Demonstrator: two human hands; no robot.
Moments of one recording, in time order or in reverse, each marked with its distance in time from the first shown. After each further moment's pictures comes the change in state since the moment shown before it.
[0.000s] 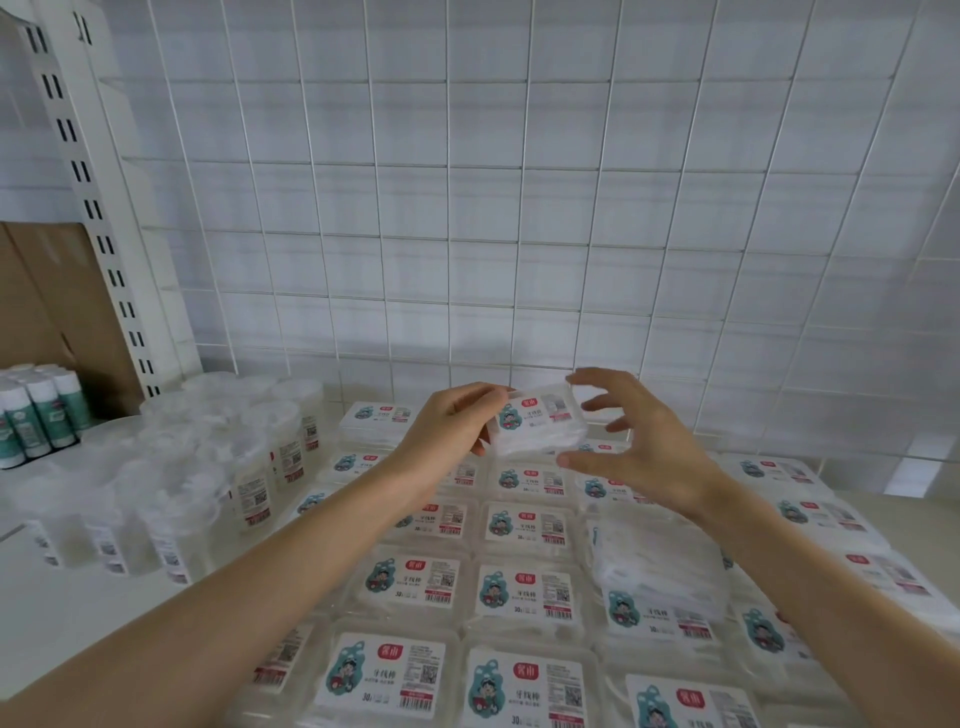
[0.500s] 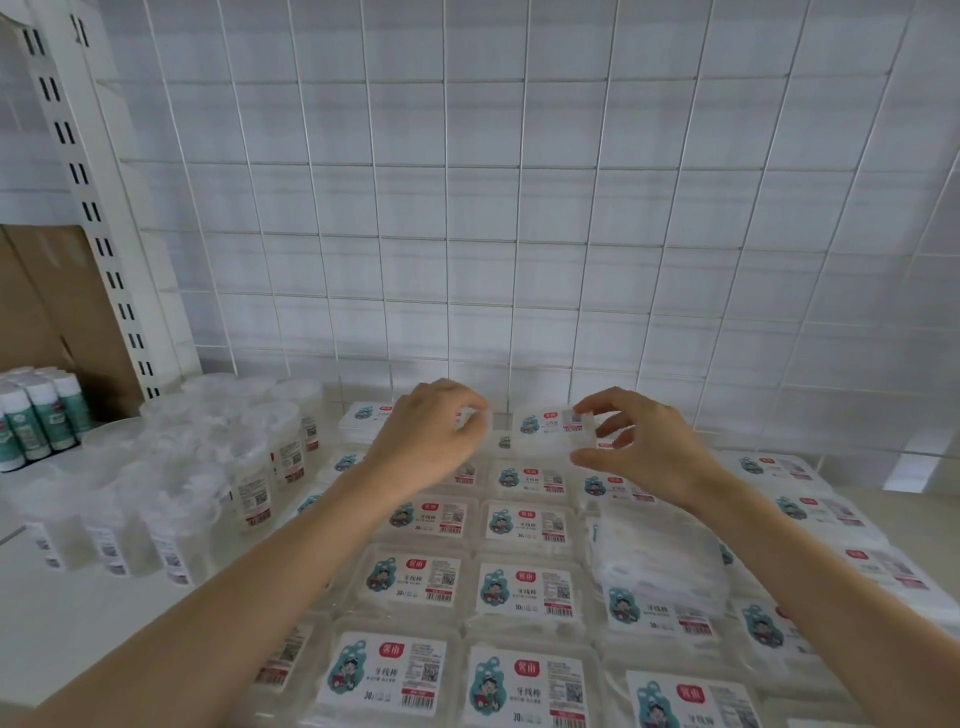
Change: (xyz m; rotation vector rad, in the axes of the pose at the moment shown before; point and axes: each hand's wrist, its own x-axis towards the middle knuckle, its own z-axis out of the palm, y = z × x) left_hand 0.005 -0.008 -0.018 0.781 0.035 0.171; right_hand 0.006 0.014 -0.001 -0.071 -0.023 0.195
